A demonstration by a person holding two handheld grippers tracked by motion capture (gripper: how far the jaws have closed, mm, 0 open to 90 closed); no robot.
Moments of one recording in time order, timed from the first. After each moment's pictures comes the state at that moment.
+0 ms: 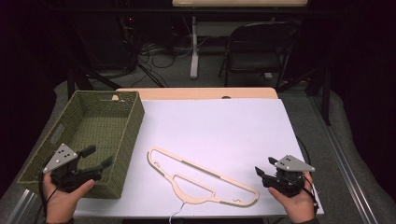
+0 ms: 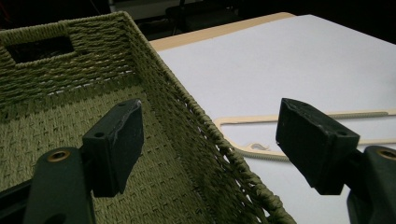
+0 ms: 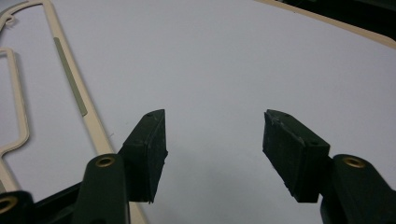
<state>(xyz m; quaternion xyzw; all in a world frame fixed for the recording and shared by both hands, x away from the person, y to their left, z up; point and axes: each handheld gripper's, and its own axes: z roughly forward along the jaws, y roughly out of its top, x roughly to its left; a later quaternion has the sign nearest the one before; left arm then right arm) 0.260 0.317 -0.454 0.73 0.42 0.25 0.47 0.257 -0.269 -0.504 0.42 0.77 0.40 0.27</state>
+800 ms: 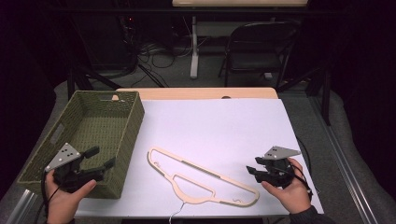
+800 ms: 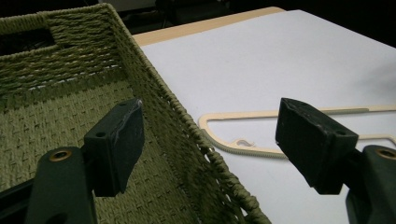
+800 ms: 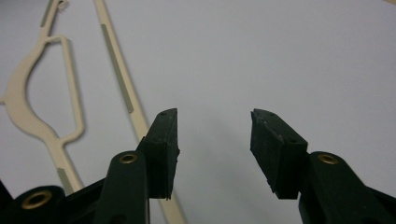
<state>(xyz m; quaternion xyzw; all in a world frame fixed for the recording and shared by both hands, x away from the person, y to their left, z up) 0.260 0.309 -0.450 0.74 0.42 0.22 0.47 0.278 -0.241 -0.480 0.39 0.82 0.37 0.18</state>
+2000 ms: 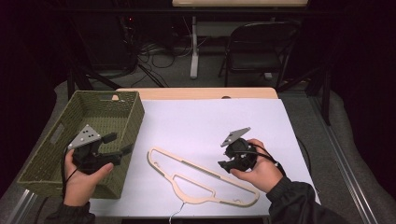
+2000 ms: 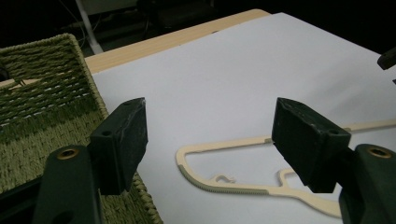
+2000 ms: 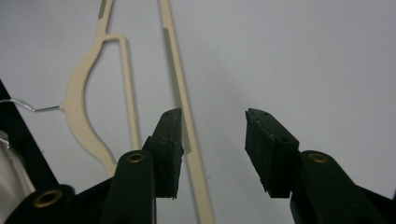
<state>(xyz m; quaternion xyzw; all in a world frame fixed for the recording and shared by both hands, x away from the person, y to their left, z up) 0.293 0.265 -0.421 0.77 0.39 0.21 0.46 0.313 -0.145 -0.442 0.30 0.91 0.27 0.12</state>
